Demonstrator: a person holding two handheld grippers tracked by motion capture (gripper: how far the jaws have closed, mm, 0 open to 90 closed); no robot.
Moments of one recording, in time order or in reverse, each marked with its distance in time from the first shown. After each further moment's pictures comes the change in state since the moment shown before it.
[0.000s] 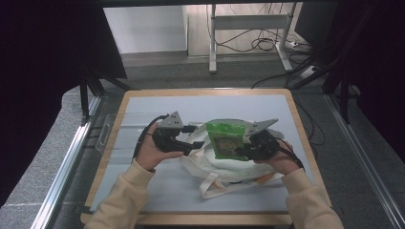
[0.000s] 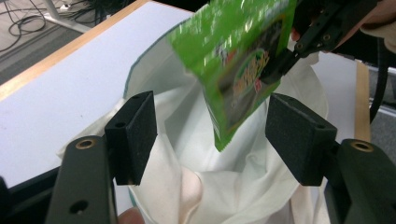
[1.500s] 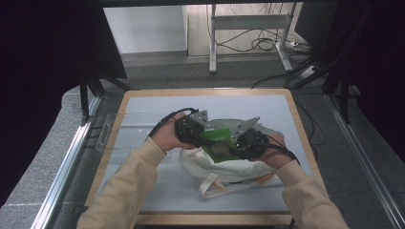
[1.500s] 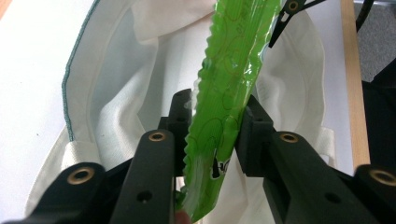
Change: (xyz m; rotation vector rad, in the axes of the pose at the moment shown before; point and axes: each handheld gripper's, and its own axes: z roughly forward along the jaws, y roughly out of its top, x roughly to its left) left arm 0.009 0.039 0.049 0.321 -0.191 0.252; right arm 0.016 0.029 0.009 0.112 -0.021 -0.202
